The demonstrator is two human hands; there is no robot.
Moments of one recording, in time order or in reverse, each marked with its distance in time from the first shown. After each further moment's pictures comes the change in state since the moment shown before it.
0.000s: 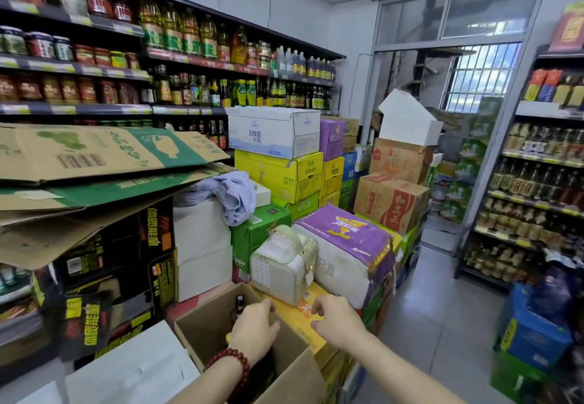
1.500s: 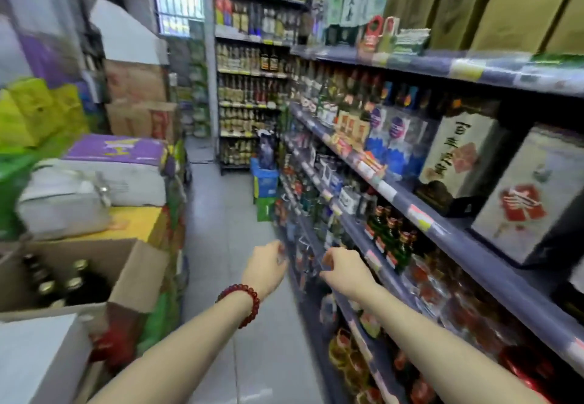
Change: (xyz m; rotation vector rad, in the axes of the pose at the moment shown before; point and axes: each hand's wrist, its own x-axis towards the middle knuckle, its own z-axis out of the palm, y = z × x) left_hand -0.319 0.089 0.032 -0.227 -0.549 0.792; right_hand -0.478 -0.050 0.026 0.003 0.360 0.981
